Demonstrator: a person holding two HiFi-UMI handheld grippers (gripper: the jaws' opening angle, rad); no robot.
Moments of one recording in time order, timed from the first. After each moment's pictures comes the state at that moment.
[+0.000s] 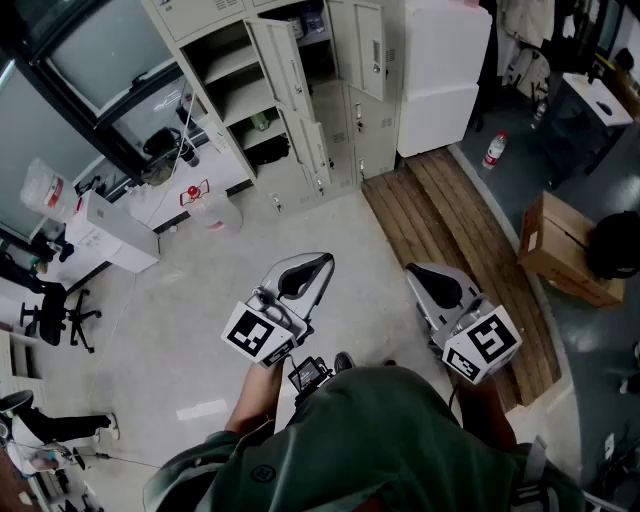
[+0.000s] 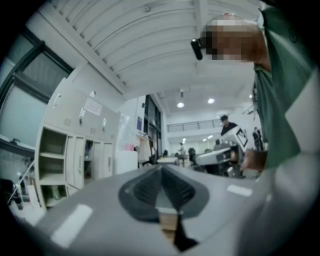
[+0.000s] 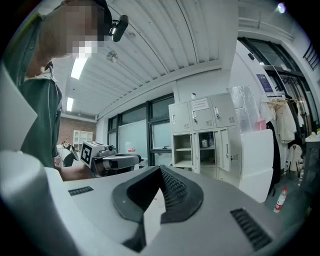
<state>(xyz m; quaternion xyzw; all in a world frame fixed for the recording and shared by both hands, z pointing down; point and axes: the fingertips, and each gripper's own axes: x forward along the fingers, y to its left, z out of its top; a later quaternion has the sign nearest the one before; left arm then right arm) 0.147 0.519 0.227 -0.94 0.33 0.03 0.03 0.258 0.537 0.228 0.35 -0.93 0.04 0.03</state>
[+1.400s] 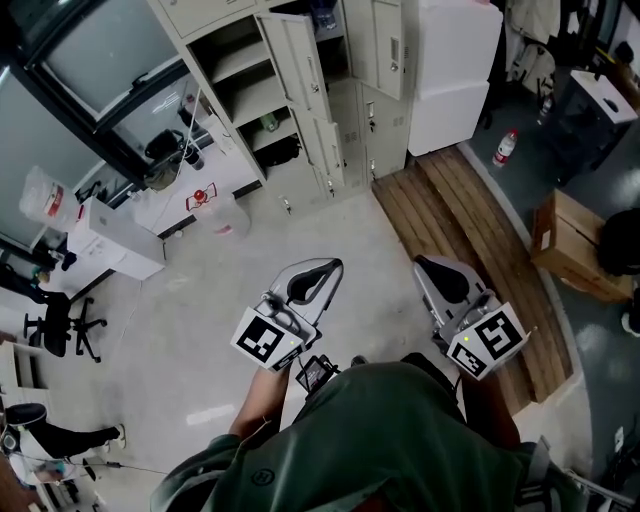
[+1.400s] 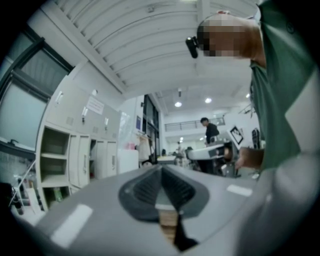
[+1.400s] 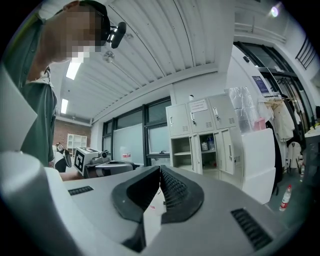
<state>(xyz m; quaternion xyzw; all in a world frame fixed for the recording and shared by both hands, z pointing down) 0.092 0.489 0.252 -0.95 0.31 0.01 0.04 0.203 0.493 0.235 0.37 -0.93 0.04 0.00</state>
